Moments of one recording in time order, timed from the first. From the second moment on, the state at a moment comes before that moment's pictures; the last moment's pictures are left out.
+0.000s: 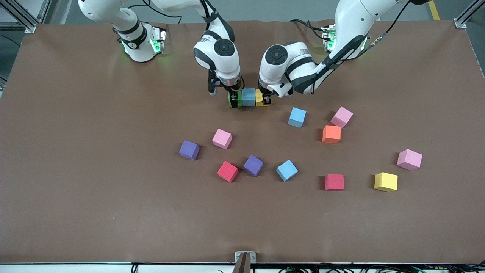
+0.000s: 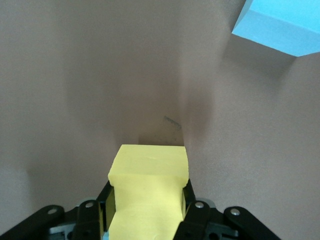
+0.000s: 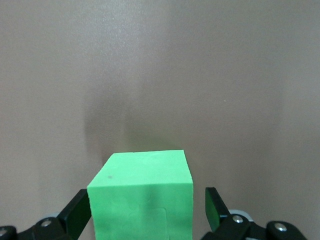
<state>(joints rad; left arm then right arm) 0.01 0.53 -0.92 -2.24 0.45 2.48 -2.81 1.00 0.43 0.00 -2.18 0.04 2.66 2.49</state>
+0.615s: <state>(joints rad) 0.01 0.53 -0.92 -2.24 0.45 2.48 -2.81 1.00 0.39 -0.01 -2.15 0.04 2.55 2.47</state>
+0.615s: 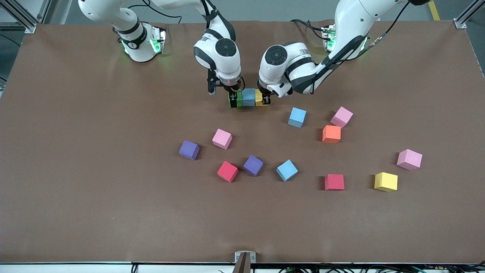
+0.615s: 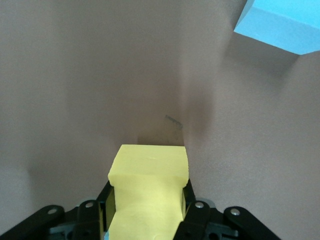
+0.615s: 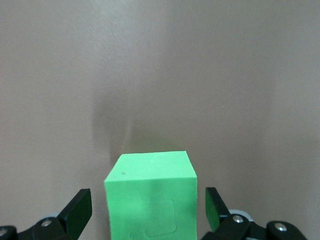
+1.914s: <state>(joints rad) -0.09 0.55 -0.84 -2.19 0.45 2.48 -2.81 0.73 0.30 -0.02 -1.95 0.05 2.21 1.84</state>
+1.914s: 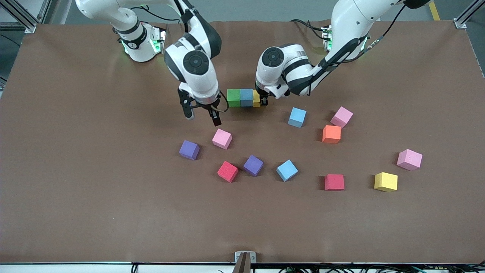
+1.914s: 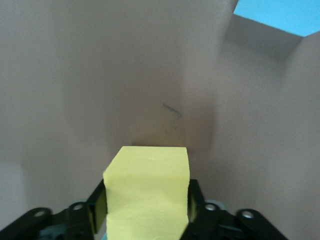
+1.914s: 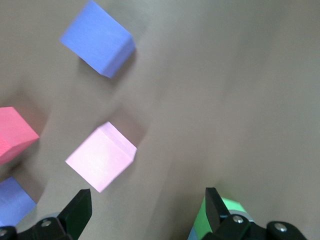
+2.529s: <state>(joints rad) -0.18 0.54 -0.77 -2.16 0.45 2.42 -2.81 0.60 0.33 -0.03 -1.94 0.05 2.22 1.13</state>
